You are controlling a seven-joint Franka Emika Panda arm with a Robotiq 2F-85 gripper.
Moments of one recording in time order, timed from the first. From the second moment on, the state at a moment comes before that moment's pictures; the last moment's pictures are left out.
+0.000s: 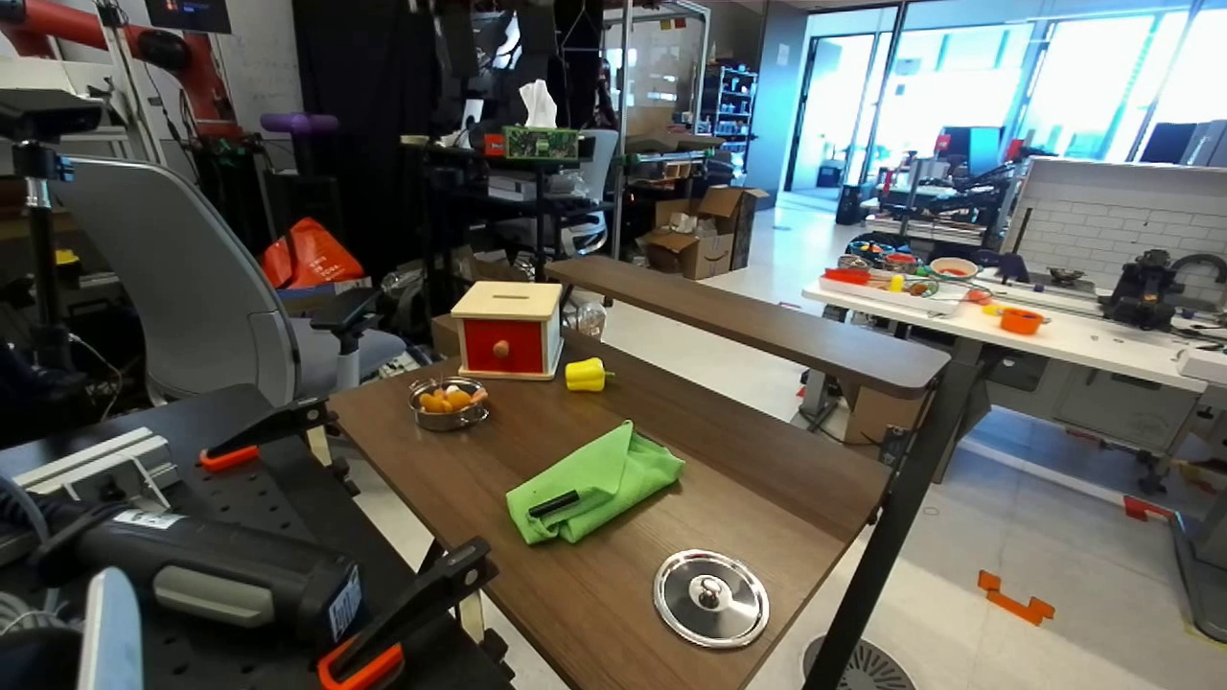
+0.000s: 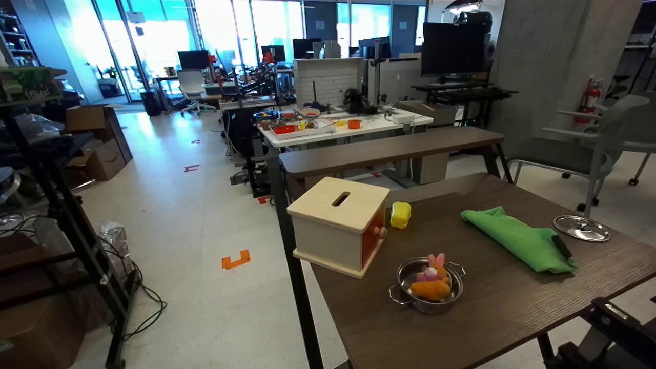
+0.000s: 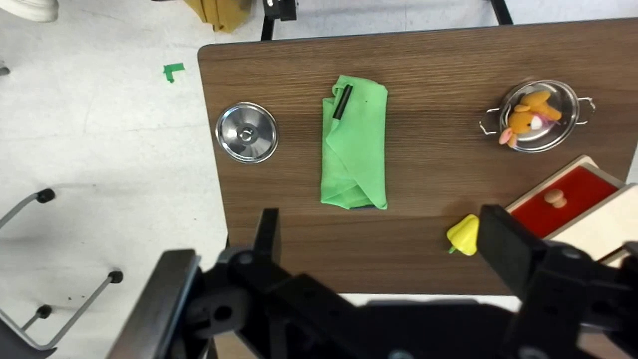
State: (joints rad) arm -0.04 -0.32 0.03 -2.43 -0.13 2.19 0.09
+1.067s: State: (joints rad) arm 0.15 0.41 0.09 -2.10 -0.31 2.39 0.07
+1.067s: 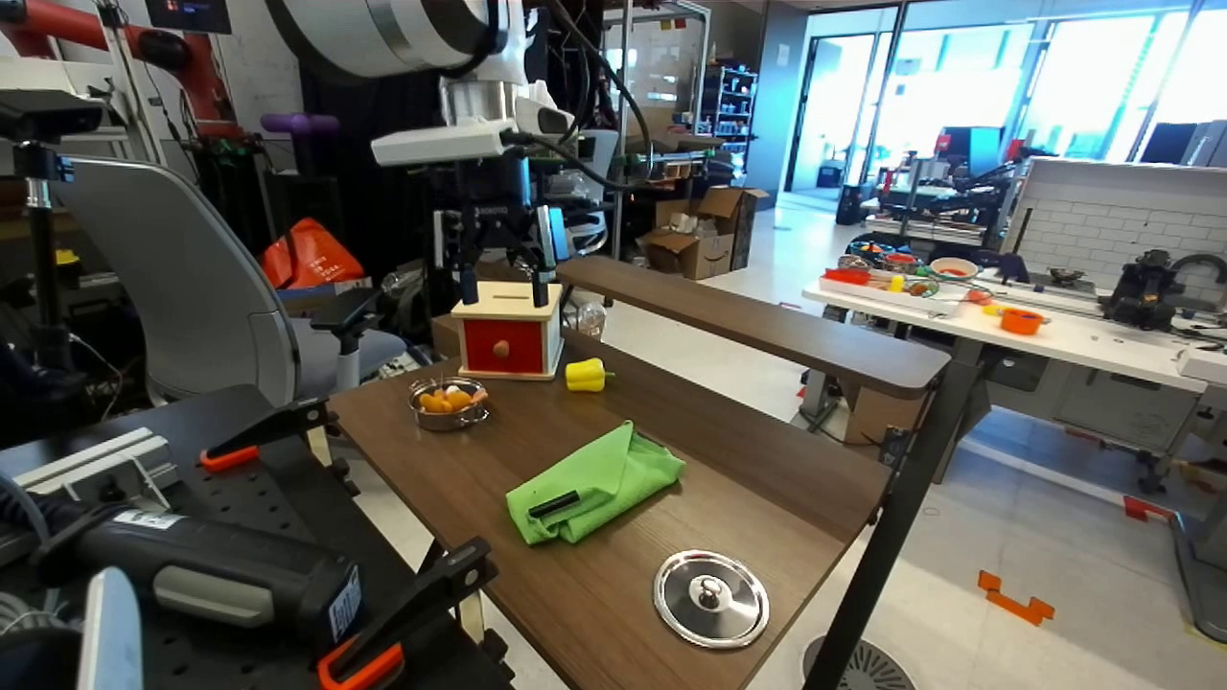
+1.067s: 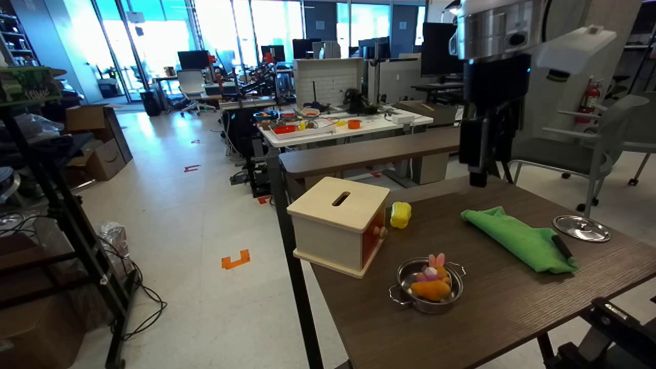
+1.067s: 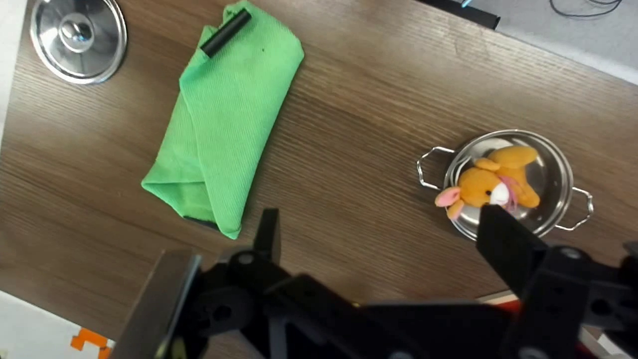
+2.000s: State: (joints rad) arm 0.23 0.66 0.08 -1.95 -0.32 2.61 0.02
